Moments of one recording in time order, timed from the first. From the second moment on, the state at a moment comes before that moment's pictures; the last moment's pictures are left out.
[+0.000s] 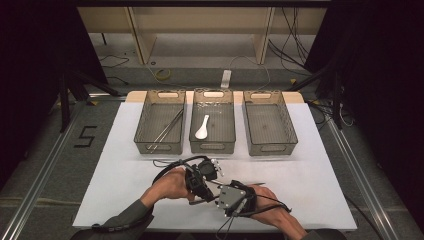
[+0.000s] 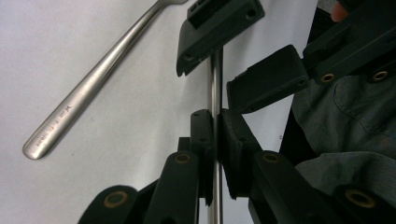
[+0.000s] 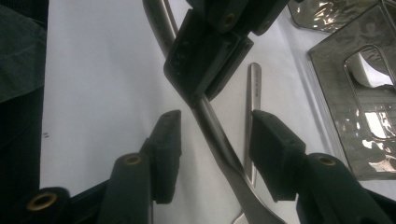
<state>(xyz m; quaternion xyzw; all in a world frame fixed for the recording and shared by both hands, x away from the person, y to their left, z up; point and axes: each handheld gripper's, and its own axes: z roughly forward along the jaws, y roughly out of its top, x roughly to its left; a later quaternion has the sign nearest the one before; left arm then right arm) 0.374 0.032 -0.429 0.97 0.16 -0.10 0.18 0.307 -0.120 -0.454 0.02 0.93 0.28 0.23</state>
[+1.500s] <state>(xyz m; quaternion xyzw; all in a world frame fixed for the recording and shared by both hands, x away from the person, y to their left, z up) 0.391 0.061 -0.392 0.93 0.23 -0.06 0.27 0.308 -0.126 -0.443 -0.06 0.92 0.22 0.30</state>
